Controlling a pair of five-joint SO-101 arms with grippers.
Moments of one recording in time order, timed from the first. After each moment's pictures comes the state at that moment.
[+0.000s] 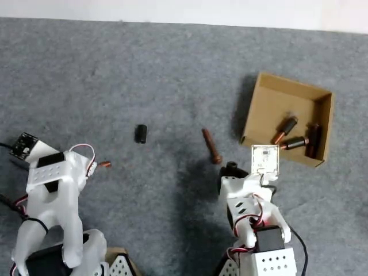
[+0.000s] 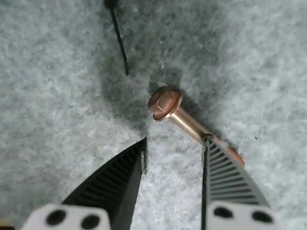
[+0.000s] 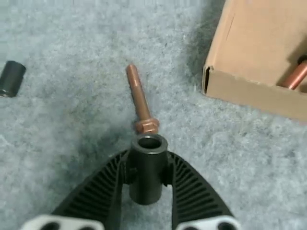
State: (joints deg) left arm -23.5 -24.8 60.2 51.6 51.9; right arm -13.2 -98.9 91.4 53.0 -6.7
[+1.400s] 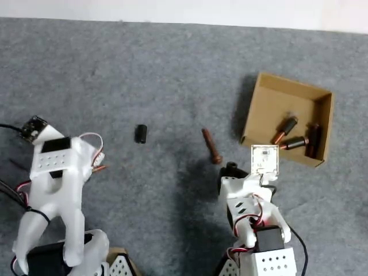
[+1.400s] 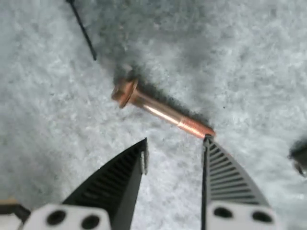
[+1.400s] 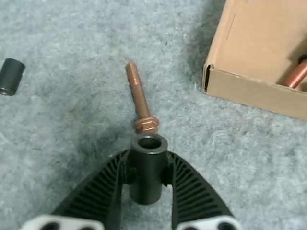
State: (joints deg) left arm -17.4 -24.0 49.3 63.0 52.4; right arm -13.2 -98.9 91.5 53.0 -6.5
